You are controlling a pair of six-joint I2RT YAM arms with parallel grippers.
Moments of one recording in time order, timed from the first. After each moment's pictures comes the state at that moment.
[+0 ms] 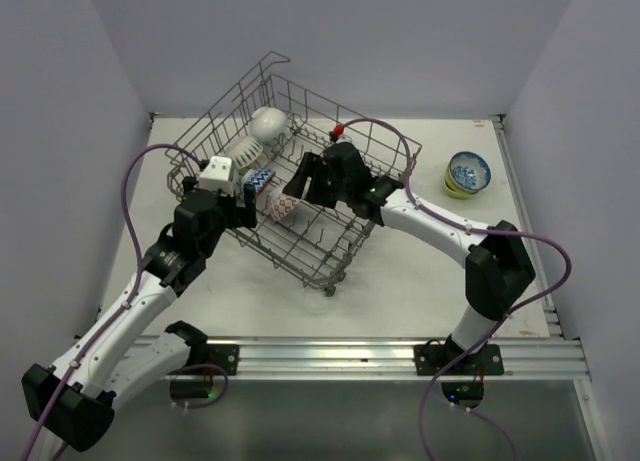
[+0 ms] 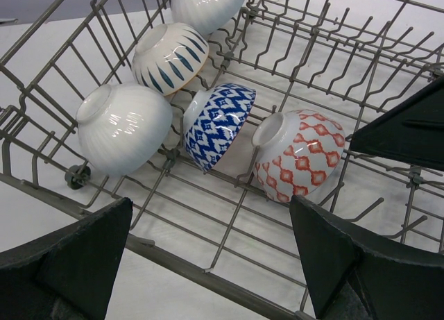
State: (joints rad) left arm -0.48 0.86 0.78 -0.26 -0.33 -0.12; right arm 0.74 1.70 1.37 -0.21 -0.03 0.86
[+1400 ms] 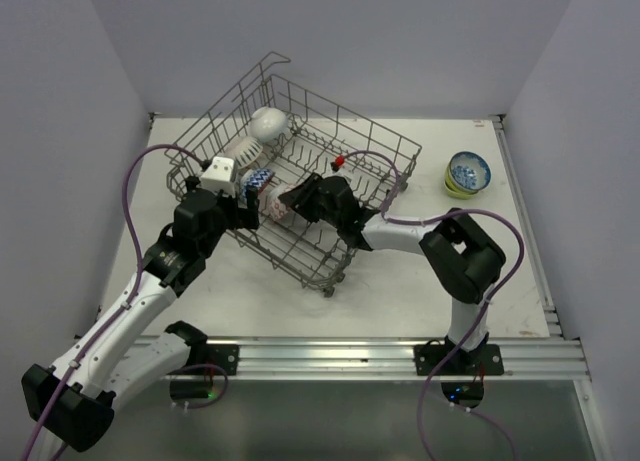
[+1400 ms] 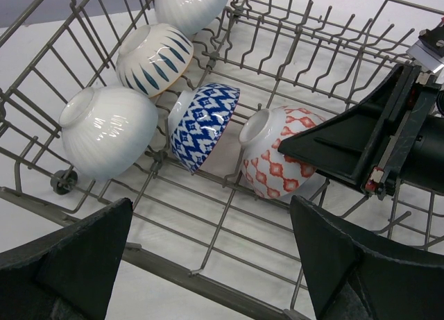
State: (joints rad) left arm -0.48 0.86 0.78 -0.26 -0.28 -0.12; right arm 0.79 1.88 1.11 0.41 0.09 1.20
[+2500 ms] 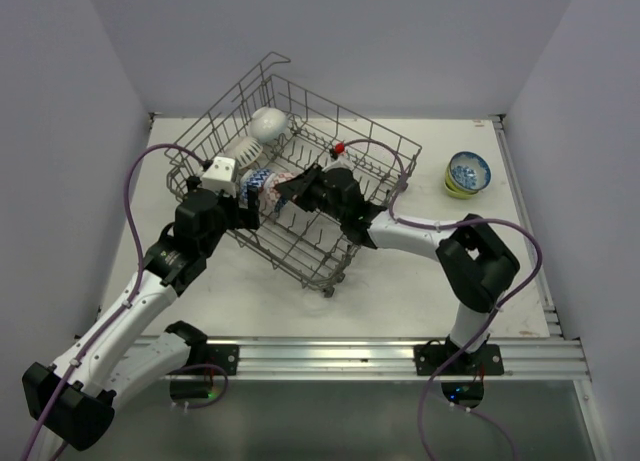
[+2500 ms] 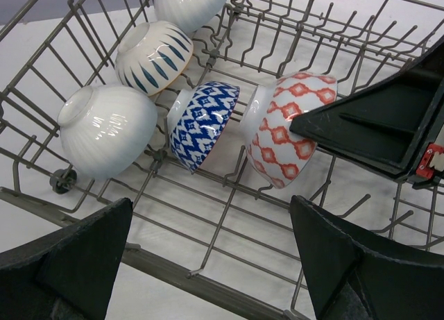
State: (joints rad) left arm -0.48 0.87 0.78 -0.26 -0.28 -0.12; right arm 0.80 1.79 1.11 0.48 0.04 1.19
